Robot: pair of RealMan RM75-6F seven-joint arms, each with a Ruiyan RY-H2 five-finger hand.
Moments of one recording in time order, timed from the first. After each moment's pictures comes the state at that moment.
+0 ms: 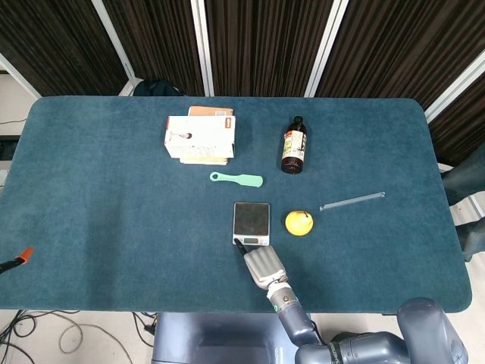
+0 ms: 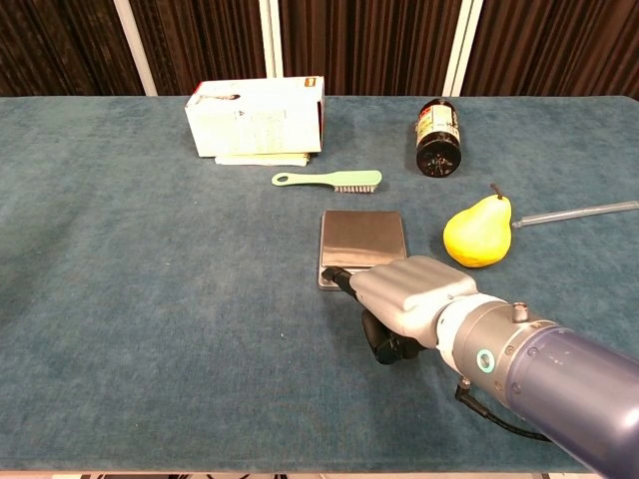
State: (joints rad) left arm -0.05 -1.14 -0.15 -1.64 1.36 1.56 0.03; right arm 0.79 -1.87 0.09 -1.70 -0.65 1.19 -0.98
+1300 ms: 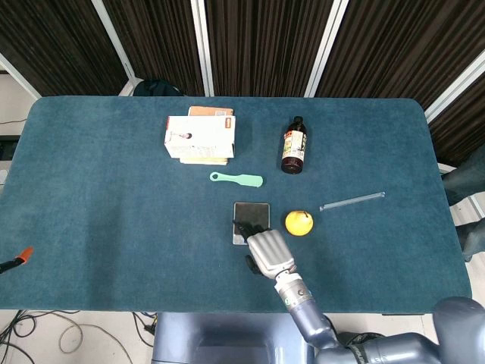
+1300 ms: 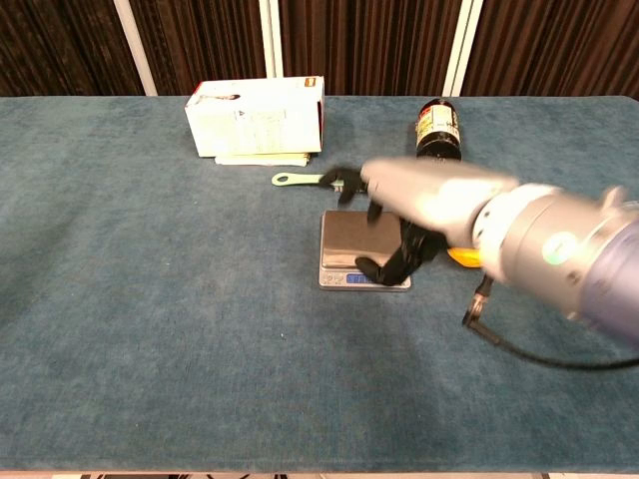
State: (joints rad) left arm -0.05 -1.14 -0.15 -1.65 1.36 1.57 0.04; right arm 0.74 -1.66 0.19 -1.99 -0.83 1.26 -0.79
